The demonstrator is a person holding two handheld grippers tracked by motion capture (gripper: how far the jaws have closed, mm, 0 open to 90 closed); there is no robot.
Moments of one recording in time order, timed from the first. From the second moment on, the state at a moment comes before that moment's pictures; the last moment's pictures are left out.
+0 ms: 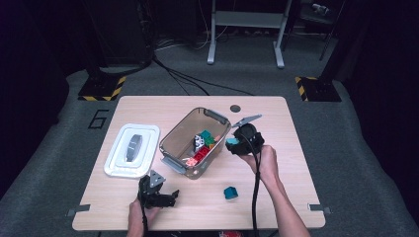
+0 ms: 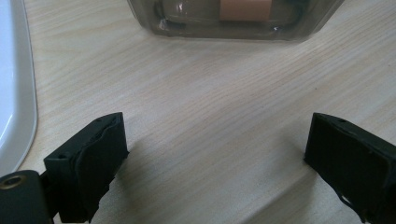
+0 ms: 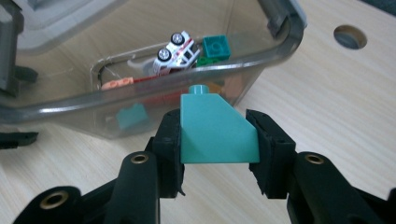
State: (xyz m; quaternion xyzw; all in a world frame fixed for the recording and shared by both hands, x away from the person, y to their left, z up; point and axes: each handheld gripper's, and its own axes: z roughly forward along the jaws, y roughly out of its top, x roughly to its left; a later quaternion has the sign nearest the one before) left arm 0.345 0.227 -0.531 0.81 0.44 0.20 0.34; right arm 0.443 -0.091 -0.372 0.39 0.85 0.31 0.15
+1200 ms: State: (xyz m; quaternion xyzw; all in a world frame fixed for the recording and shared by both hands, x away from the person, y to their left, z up) left arm 0.344 0.226 -0.531 0.80 0.44 0.20 0.34; right arm 0.486 -0.015 -0.382 0.35 0.89 0.25 0.11
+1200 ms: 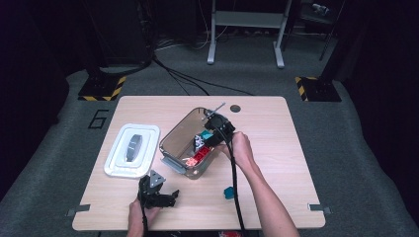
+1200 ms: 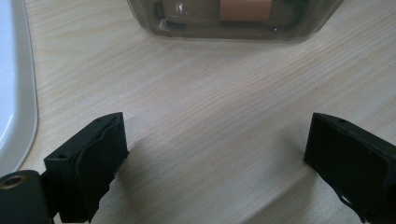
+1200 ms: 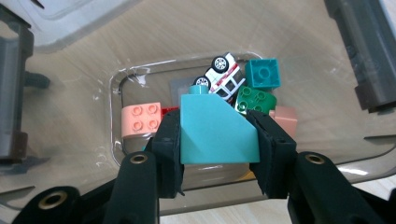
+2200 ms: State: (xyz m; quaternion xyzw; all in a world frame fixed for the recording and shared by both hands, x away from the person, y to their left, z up) left arm 0.345 0.226 -0.531 0.81 0.44 0.20 0.34; right arm 0.417 -0.071 -0.392 0.37 0.86 0.31 0.13
